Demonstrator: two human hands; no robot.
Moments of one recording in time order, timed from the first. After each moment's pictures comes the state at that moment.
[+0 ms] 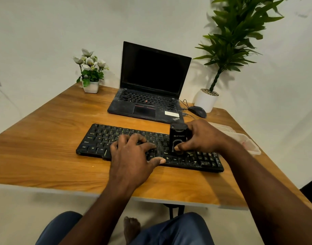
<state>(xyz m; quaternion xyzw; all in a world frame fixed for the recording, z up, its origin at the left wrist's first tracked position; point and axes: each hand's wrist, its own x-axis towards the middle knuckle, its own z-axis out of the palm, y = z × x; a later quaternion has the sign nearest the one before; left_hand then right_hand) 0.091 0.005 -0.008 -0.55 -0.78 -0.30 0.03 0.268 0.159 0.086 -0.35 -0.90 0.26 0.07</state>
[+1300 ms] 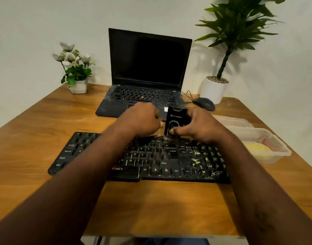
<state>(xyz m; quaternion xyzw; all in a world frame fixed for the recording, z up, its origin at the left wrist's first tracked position) 0.052 0.142 0.066 -0.65 -0.73 -0.16 -0.10 0.245 0.227 0.057 -0.39 -0.85 0.31 0.18</state>
